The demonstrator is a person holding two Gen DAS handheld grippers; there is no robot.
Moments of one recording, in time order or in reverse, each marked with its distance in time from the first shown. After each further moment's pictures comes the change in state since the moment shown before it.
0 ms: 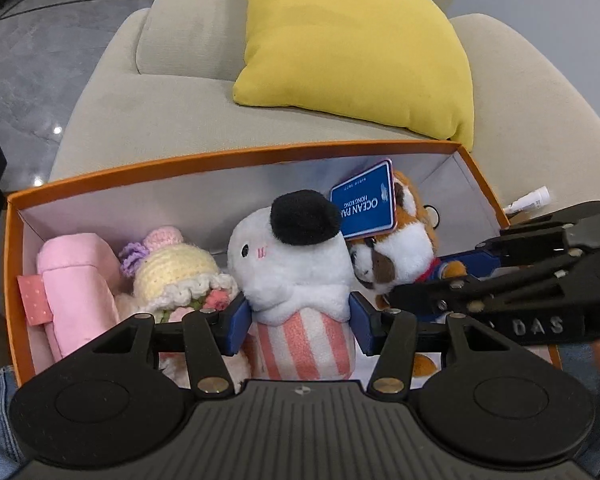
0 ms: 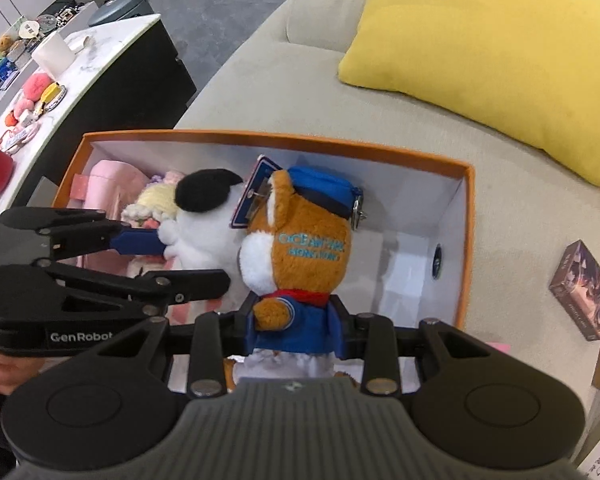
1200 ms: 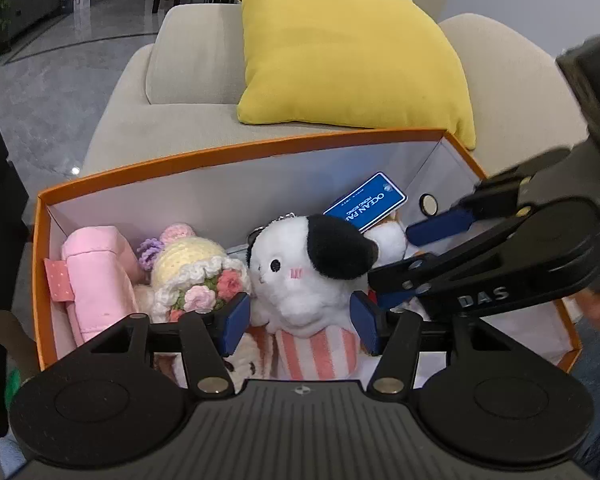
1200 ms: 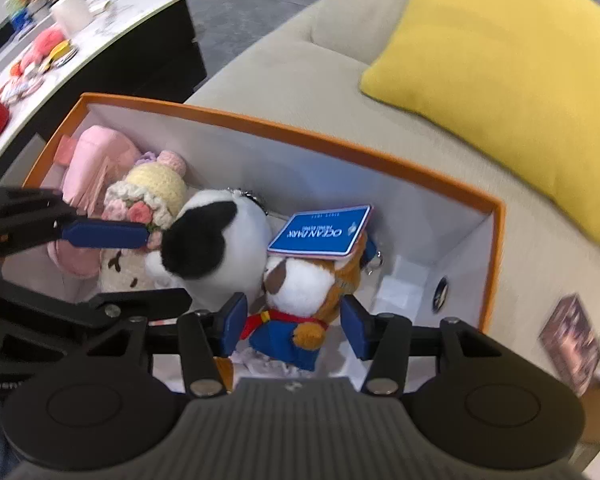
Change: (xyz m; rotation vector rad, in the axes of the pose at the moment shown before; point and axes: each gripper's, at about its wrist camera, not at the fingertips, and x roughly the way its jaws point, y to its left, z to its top) left arm -0.014 -0.019 -0.022 0.091 -0.080 0.108; right arm 0.023 0.017 0.003 -0.198 -0.025 -0.066
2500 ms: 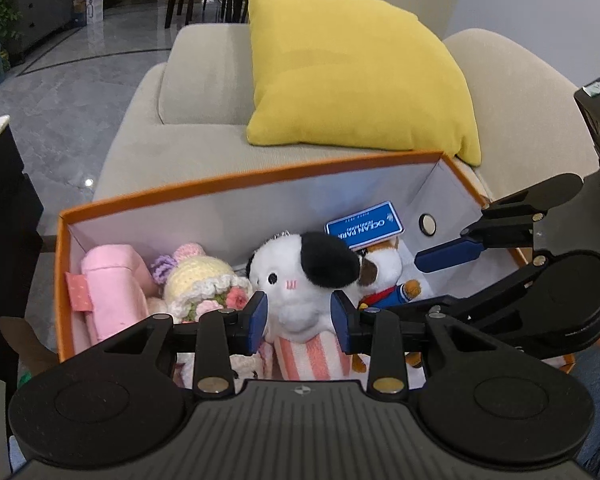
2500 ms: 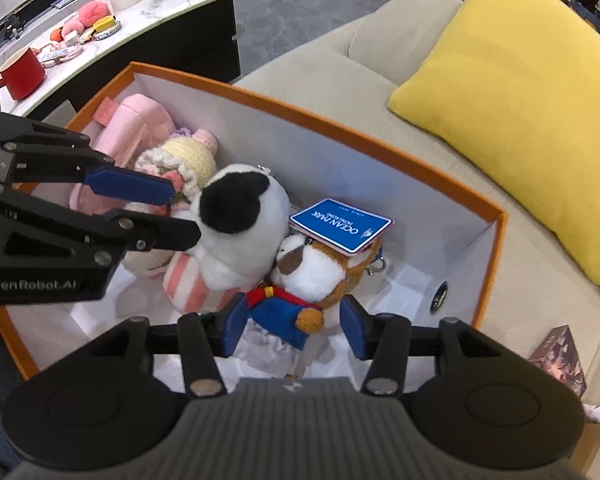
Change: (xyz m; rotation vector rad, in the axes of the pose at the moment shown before) left arm -0.018 -0.005 0.004 -0.011 -0.056 0.040; right arm -0.012 0.006 -0.020 -0.127 -0.045 0.017
